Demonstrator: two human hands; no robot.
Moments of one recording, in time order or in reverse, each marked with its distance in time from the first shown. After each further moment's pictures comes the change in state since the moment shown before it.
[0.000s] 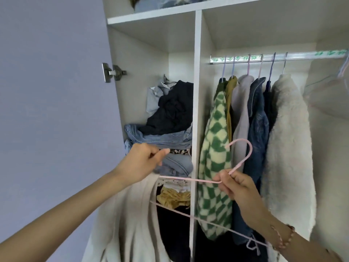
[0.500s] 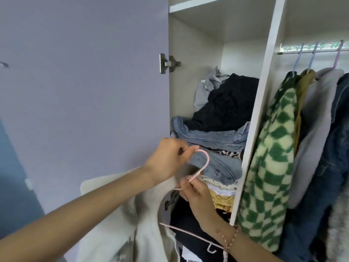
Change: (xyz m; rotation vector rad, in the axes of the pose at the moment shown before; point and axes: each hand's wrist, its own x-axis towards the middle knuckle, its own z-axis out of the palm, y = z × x) left_hand -0.014 -0.031 -0.031 0.115 0.157 -0.017; right_hand 0.018 0.069 0.173 0.084 -0.313 0.158
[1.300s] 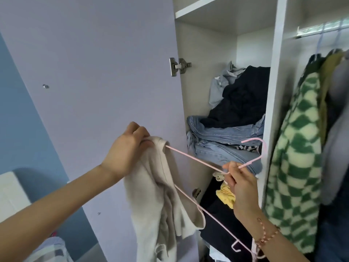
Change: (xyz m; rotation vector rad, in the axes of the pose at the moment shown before) left_hand -0.046 -0.039 -0.090 0.537 0.109 -0.114; right_hand -0.002 -0.024 -0.035 0.350 0.335 -0.020
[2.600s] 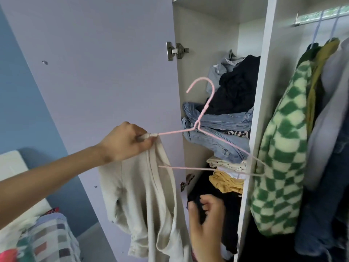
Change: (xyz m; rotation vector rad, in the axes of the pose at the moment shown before) left_hand -0.029 0.027 -0.009 -0.120 -0.255 0.069; right_hand -0.114 0.083 -0.033 -0.525 0.049 -0.335
